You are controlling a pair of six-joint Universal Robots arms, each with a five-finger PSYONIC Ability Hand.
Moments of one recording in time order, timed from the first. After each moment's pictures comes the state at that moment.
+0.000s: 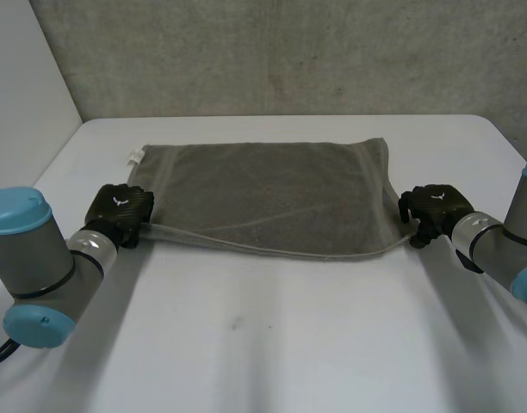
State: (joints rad) left arm 4.50 -2.11 -1.67 3.56 -1.43 3.56; right arm 1.67 -0.84 1.32 -0.07 1.24 2.75; left_hand 1.20 1.22 1.22 1.22 1.04; right_hand 0.67 0.76 0.75 0.75 0.58
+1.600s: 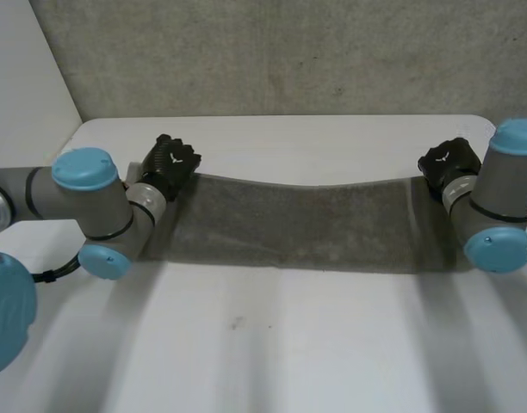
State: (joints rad) left arm 4.37 -2.51 -1.01 3.47 -1.37 3.92; right arm 1.79 -0.76 1.07 -0.12 1.61 2.30; left_hand 1.21 1.22 1.22 1.22 1.04; right_hand 0.98 1.18 1.19 1.19 0.99
